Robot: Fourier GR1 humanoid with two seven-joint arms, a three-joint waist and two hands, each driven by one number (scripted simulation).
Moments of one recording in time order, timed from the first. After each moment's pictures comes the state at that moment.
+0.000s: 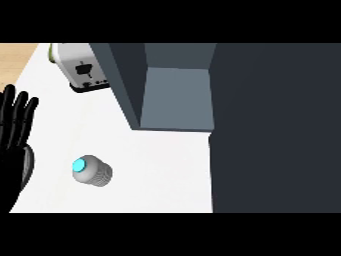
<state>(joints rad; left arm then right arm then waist) 0.05 0.13 0.00 -2.10 0.01 0.00 0.00 -0.02 -0.12 0.00 -2.10 0.01 -0.03 0.02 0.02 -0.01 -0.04</state>
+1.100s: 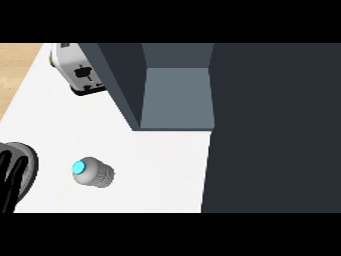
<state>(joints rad) 0.41 0.01 -0.25 -2.48 0.05 0.18 0.26 0.25 -0.11 0.23 -2.46 -0.09 0.06 0.26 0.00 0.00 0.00</state>
